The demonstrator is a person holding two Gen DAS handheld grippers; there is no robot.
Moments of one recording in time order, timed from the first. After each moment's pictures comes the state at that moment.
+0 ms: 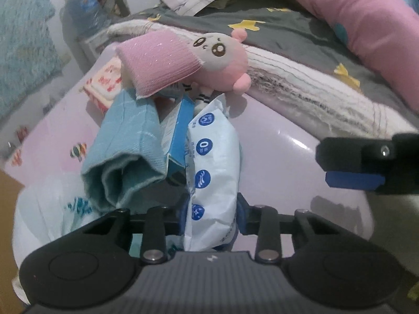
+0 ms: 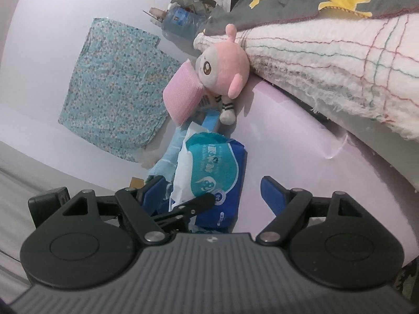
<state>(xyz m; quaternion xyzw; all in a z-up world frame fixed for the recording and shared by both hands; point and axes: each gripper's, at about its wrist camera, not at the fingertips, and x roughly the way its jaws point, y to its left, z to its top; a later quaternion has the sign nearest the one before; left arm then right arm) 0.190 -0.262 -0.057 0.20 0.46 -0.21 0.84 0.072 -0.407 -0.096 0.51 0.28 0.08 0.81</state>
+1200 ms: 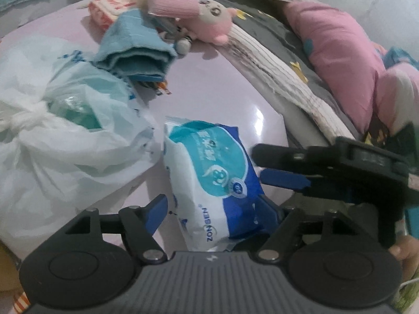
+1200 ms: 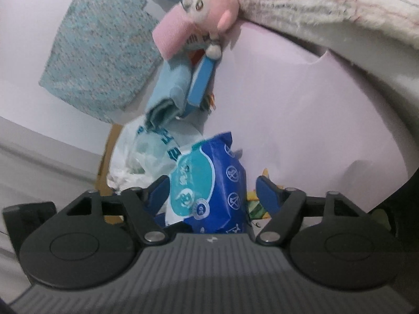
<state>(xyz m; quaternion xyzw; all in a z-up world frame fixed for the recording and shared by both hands) 0.109 -0.183 -0.073 0.01 0.53 -0.29 0.80 0.033 -0.359 -0.106 0.45 0.38 0.08 0.80</state>
